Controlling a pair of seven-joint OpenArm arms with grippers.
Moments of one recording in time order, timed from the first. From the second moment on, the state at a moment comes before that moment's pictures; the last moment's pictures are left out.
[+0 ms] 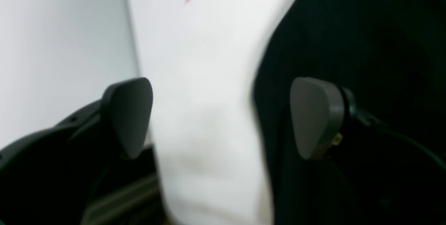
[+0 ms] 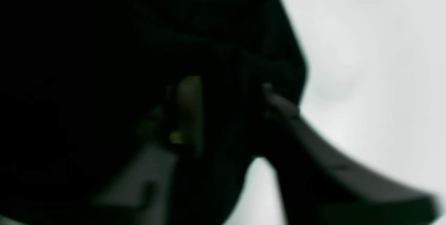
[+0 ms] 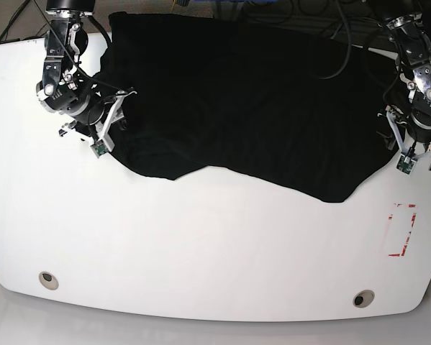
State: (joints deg) left arm 7.5 -15.7 -27.9 111.5 11.4 -42.3 50.0; right arm -12.4 16.8 12.5 105.5 20.0 33.6 -60.6
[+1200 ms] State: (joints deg) left arm 7.4 -13.5 -26.2 107.7 11.8 -42.4 39.3; right arm -17.4 18.5 9.9 93.5 22.7 34.8 -46.3
